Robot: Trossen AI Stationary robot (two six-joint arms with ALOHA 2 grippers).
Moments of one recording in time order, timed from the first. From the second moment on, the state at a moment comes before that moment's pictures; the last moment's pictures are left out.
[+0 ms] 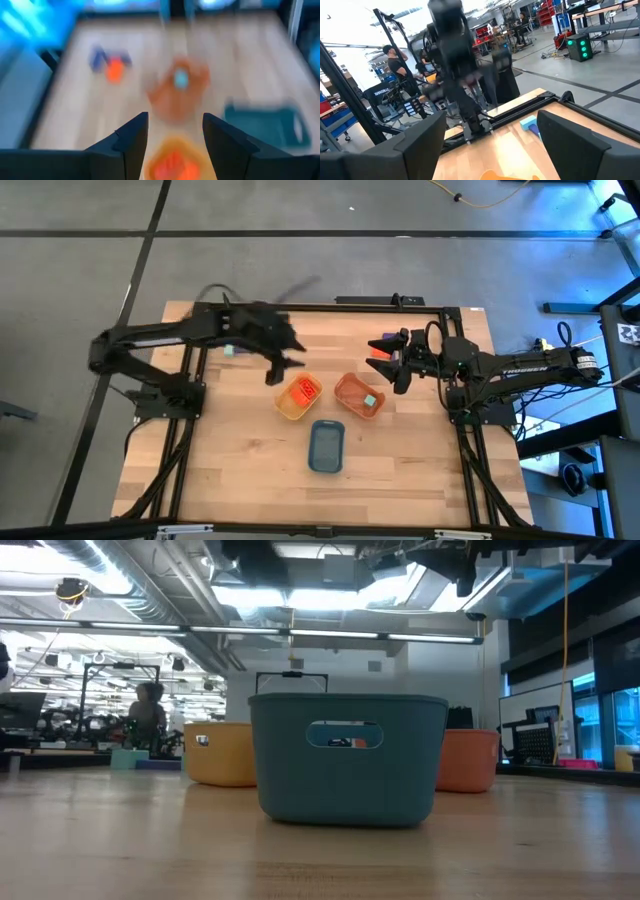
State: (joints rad) left arm 0.20 1.28 1.24 -0.52 0.15 0.13; right arm 0.00 0.93 0.62 0.38 0.18 0.39
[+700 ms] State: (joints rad) left arm 0.17 0.83 0.66 0.27 0.07 -0.26; right arm 0.00 0.93 0.62 0.40 0.18 0.38
